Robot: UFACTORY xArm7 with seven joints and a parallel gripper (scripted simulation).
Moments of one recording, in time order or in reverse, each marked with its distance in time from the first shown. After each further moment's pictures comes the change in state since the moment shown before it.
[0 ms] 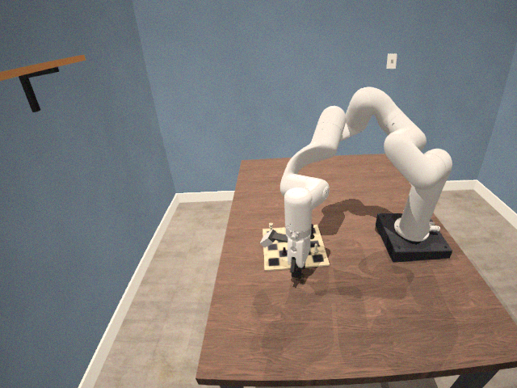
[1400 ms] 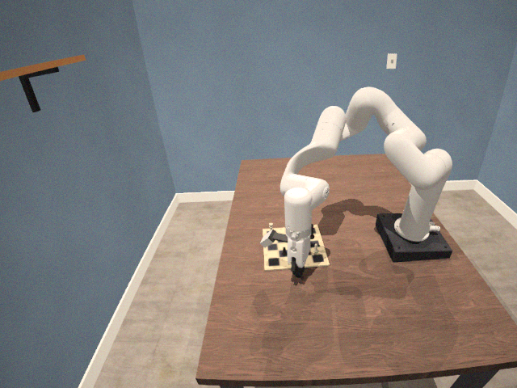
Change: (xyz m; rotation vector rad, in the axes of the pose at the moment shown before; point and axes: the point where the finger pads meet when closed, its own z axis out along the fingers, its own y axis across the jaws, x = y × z) arm 0.000 0.000 0.000 0.000 0.000 0.000
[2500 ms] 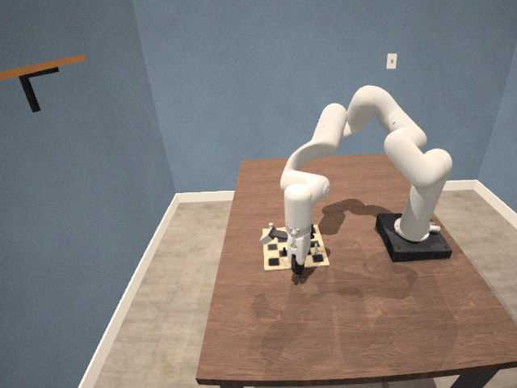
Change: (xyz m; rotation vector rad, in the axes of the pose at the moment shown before) arm 0.000 0.000 -0.011 -0.001 -0.001 0.000
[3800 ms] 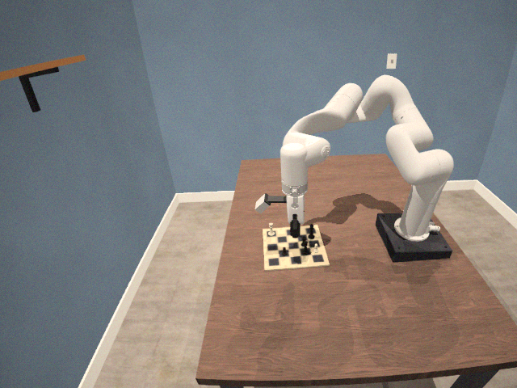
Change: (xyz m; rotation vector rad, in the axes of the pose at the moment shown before) arm 0.032 0.069 -0.091 -0.017 0.008 -0.294
